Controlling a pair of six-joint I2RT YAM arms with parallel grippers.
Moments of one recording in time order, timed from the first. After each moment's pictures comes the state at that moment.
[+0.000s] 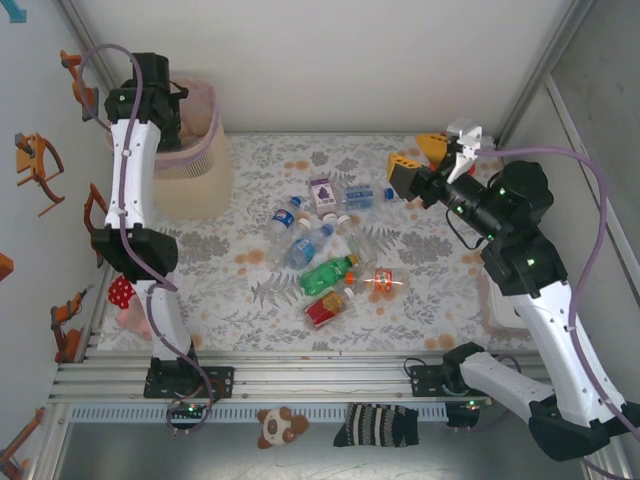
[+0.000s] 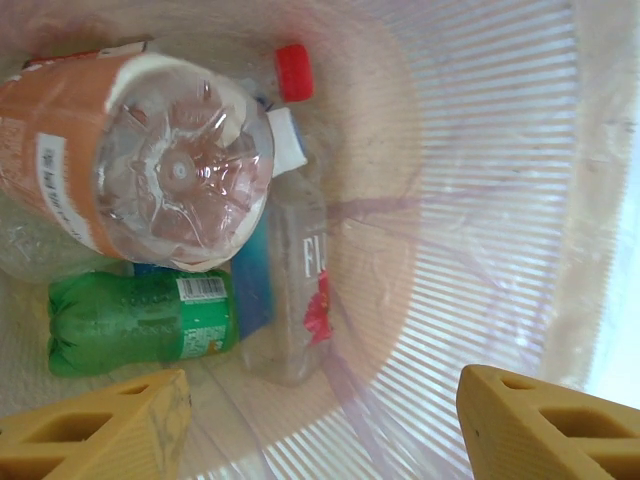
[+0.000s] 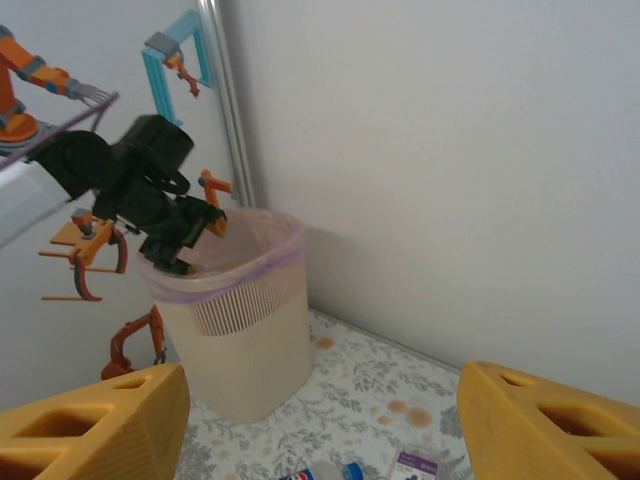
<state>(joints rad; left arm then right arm) -0.08 2.08 2.49 -1.28 -0.28 -1.59 0.42 0.95 1.31 -0.31 -0.33 0.12</state>
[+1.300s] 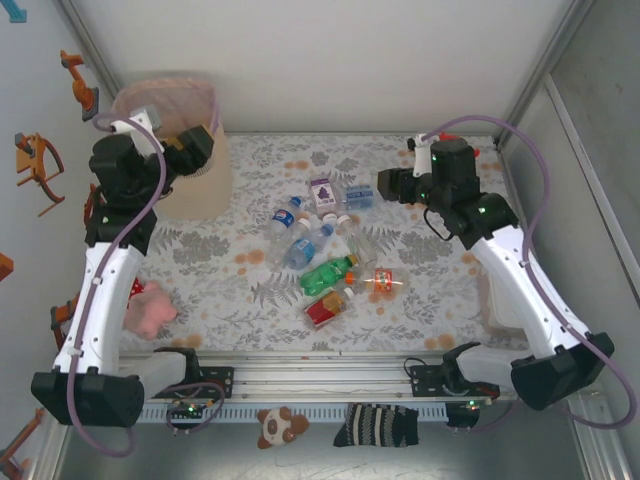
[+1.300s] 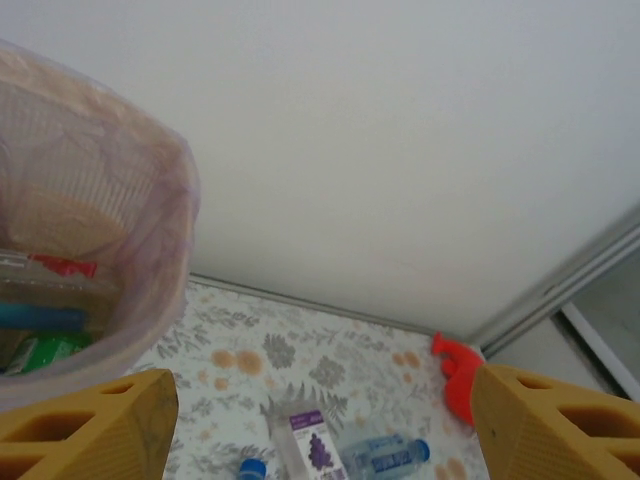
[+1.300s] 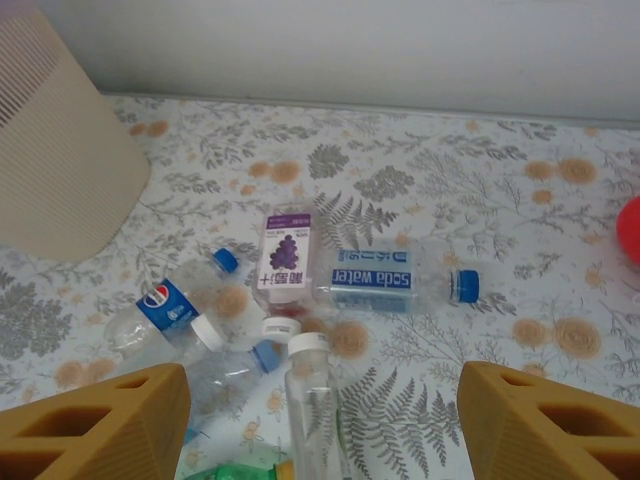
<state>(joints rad) -0.10 1.11 1.22 -0.28 0.30 -0.47 0.41 1.25 1.35 -0.65 -0.06 0.21</state>
